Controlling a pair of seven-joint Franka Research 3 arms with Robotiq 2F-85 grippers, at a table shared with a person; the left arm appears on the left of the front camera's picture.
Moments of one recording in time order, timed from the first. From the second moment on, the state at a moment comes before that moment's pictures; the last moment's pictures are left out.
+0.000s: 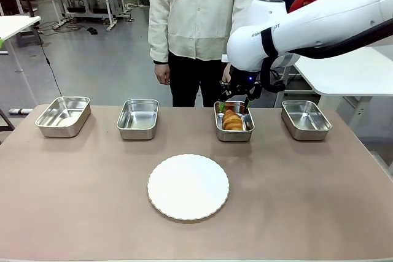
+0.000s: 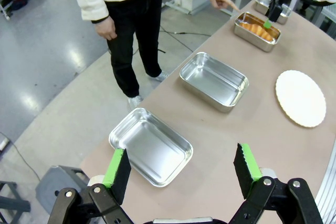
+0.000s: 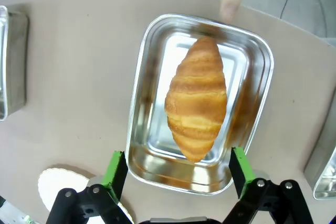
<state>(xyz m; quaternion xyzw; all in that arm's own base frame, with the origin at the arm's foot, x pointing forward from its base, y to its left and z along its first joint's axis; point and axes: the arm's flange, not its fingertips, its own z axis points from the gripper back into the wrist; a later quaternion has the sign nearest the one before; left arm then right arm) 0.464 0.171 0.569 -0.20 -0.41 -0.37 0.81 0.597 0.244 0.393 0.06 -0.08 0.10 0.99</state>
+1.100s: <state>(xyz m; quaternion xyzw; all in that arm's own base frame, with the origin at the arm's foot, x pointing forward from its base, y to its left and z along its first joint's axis) 0.464 0.171 0.569 -0.20 -0.41 -0.38 0.80 0.370 0.208 0.444 0.04 -0.22 0.15 0.96</state>
